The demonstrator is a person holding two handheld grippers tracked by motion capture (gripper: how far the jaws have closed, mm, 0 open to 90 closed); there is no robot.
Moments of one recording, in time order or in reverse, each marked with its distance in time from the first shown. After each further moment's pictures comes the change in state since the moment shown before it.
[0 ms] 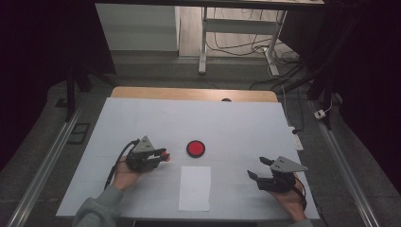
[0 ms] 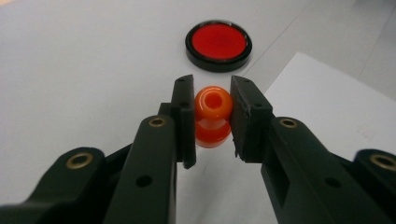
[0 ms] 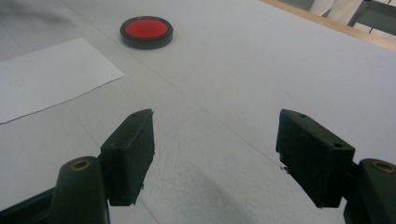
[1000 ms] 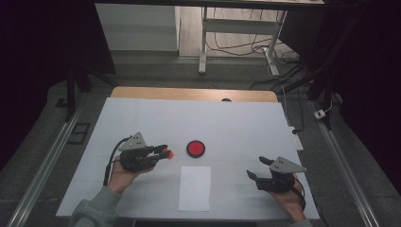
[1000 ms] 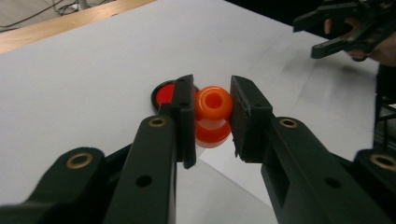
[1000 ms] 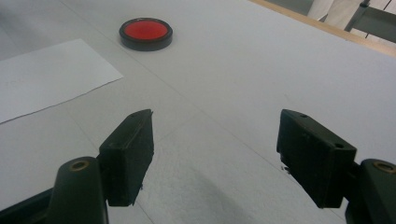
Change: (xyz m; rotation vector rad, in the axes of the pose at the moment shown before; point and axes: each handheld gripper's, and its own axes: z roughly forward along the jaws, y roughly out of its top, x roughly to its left) left arm -0.015 0.022 -0.034 -0.162 -0.117 -0.043; right arm 0.002 -0.001 0.002 -0.014 -0.010 -0.014
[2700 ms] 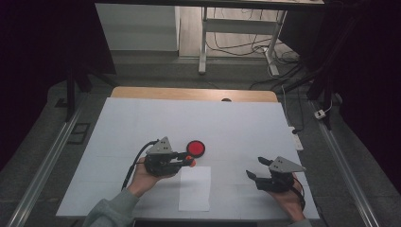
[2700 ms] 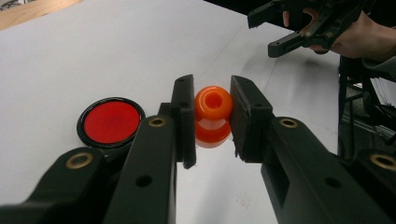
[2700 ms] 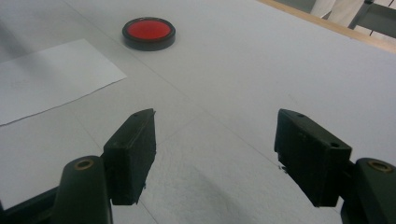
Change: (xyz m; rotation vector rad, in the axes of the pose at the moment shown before) left arm -0.035 0.017 0.048 0.048 -0.113 0.059; right arm 0.001 0.002 0.000 0.009 0.010 0.008
